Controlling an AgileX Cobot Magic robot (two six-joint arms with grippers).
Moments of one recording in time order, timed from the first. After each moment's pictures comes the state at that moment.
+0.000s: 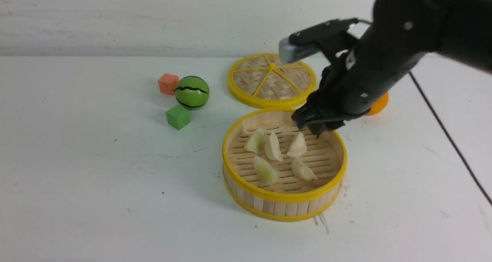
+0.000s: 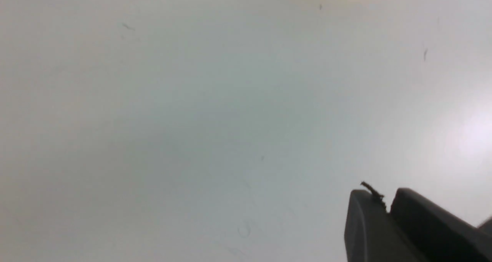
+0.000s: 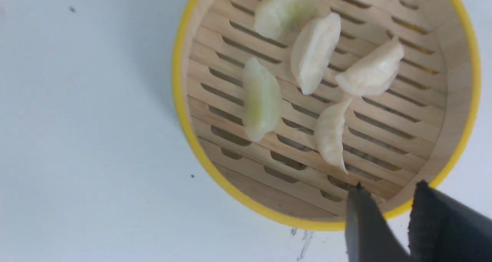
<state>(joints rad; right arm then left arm) 0.52 1.64 -1.52 0.06 0.95 -0.01 -0.62 0.26 -0.52 0.00 0.94 -0.32</state>
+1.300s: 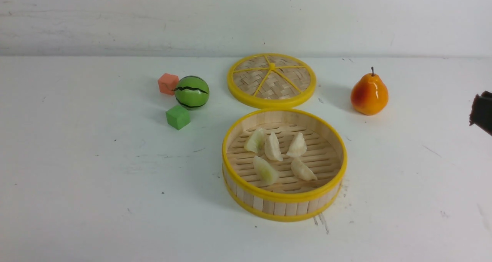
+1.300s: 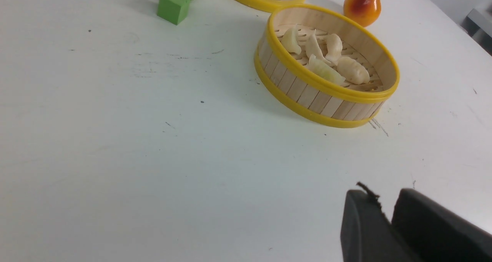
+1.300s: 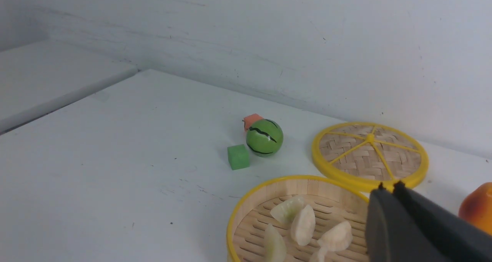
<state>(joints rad) 0.52 0.61 -0.70 0.20 0.27 -0.11 -0.62 0.03 -0.47 0.14 0.85 -0.50</state>
